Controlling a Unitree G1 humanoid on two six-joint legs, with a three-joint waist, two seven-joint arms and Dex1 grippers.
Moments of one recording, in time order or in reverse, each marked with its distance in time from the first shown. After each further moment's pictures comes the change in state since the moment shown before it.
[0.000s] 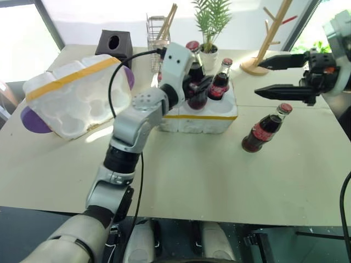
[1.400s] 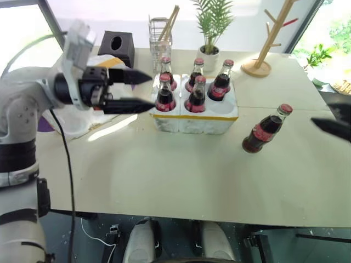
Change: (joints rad) left arm 0.091 0.768 0.228 -0.196 -0.484 0.230 -1.027; right arm 0.823 0.111 -0.731 -0.362 0.070 0.213 -0.292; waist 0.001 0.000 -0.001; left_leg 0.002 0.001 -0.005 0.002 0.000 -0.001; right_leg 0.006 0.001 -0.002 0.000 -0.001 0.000
